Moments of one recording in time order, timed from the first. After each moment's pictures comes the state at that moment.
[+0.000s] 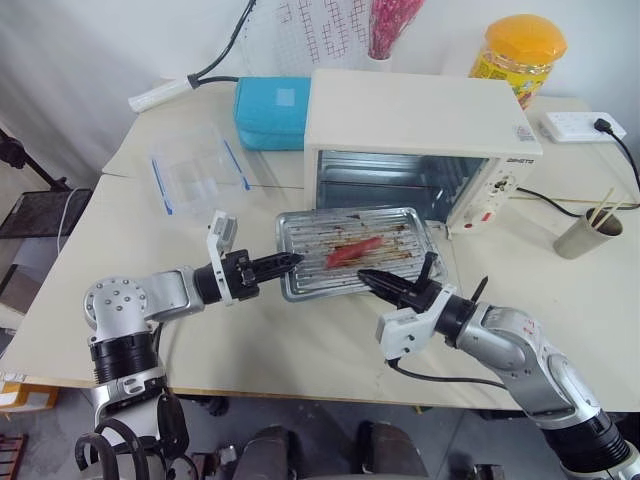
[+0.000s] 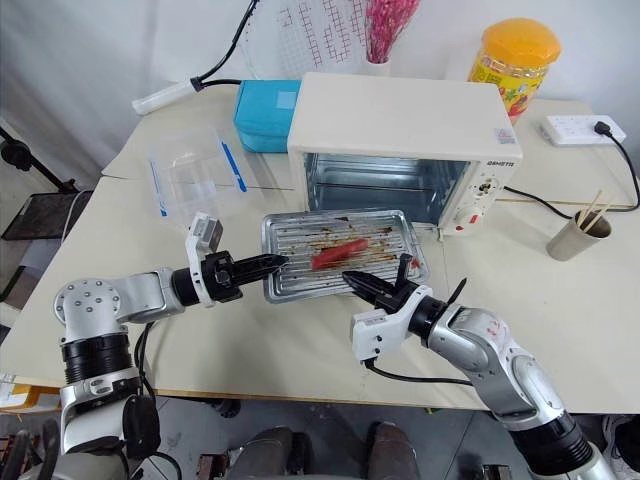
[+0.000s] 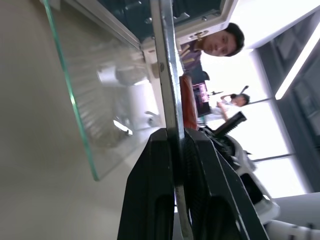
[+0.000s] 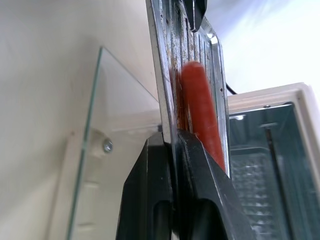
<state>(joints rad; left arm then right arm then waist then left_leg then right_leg) -0.60 0.34 0.50 0.17 -1.29 1.61 -0.21 -0.18 -0.65 0.21 -0.39 -0.45 -0.28 0.54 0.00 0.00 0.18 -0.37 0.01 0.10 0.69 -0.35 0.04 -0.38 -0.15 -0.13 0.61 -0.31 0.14</state>
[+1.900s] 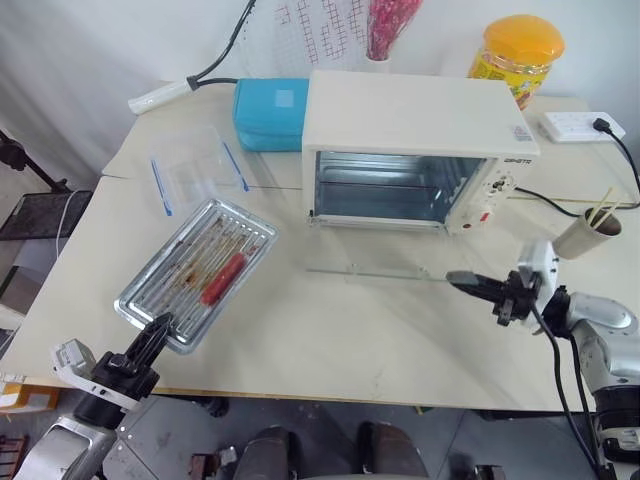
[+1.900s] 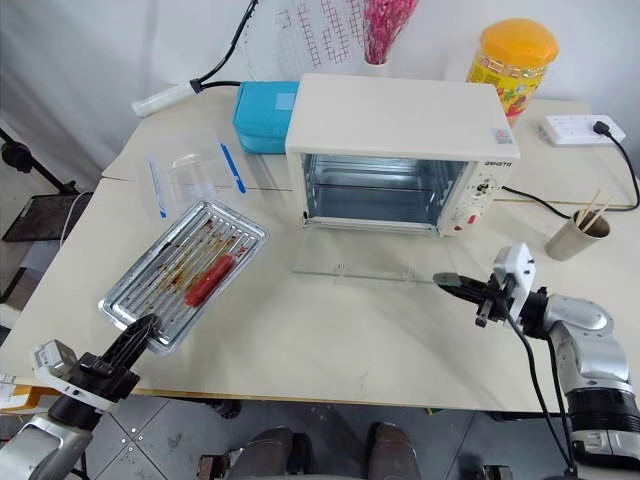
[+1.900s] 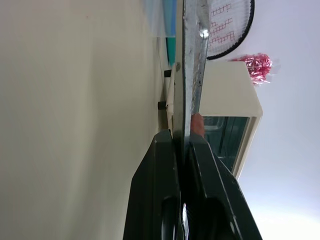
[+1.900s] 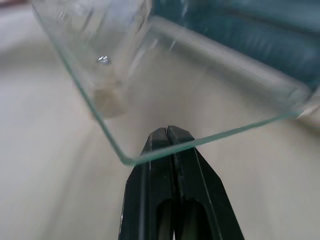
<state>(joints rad) 0.30 0.26 0.73 -0.25 -1.94 0.98 0.11 -0.32 -0.73 -0.20 0.25 0.59 0.17 1.16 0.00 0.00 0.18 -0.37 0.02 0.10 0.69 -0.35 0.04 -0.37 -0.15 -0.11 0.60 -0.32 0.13</state>
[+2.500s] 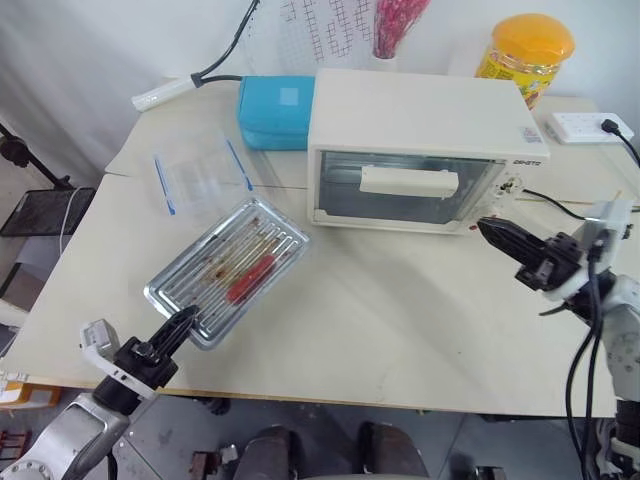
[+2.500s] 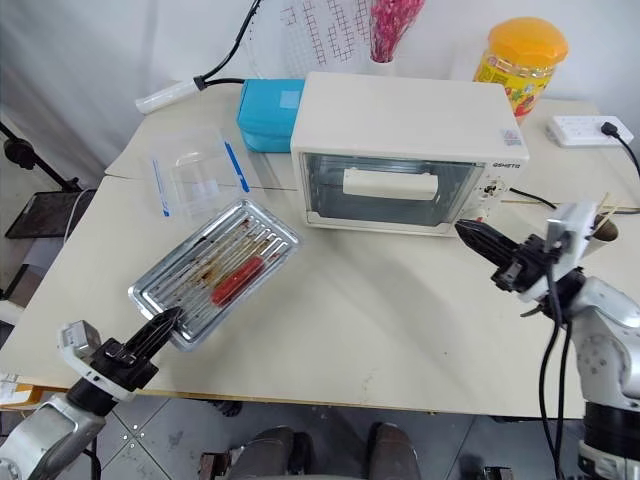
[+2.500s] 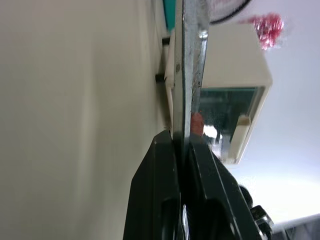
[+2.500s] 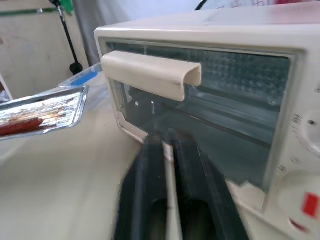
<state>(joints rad) 0.21 0.40 0.61 -0.19 -1.94 1.09 0.10 -0.10 -0.73 -0.47 -0.20 0.79 0.40 0.95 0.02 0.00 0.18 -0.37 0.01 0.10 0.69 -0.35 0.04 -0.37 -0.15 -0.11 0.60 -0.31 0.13</state>
